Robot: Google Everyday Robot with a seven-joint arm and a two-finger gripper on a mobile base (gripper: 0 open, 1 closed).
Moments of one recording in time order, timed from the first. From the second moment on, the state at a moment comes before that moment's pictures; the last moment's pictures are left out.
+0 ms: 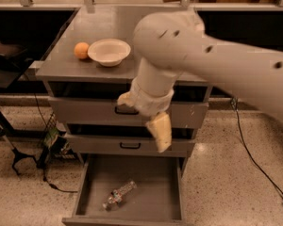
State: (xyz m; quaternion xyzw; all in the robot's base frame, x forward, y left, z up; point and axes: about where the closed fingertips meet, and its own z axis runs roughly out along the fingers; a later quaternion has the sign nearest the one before) arm 0.477 0.001 0.799 -0.89 0.44 0.04 0.11
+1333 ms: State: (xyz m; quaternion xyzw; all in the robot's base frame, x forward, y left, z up) arm 0.516 0.130 0.500 -0.97 0.25 0.05 0.05
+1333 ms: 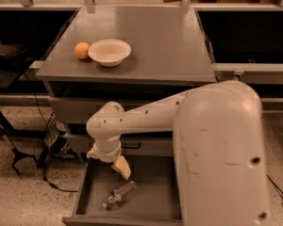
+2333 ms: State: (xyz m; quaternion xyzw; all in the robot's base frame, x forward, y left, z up) arm 0.512 0.143 0.423 -0.97 0.23 0.03 0.02
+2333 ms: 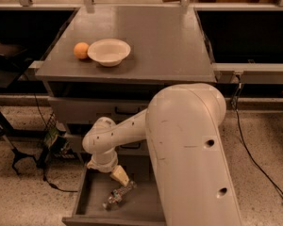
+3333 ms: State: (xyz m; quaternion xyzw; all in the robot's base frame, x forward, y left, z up) arm 0.528 0.129 0.270 -0.96 0.27 0.02 0.05
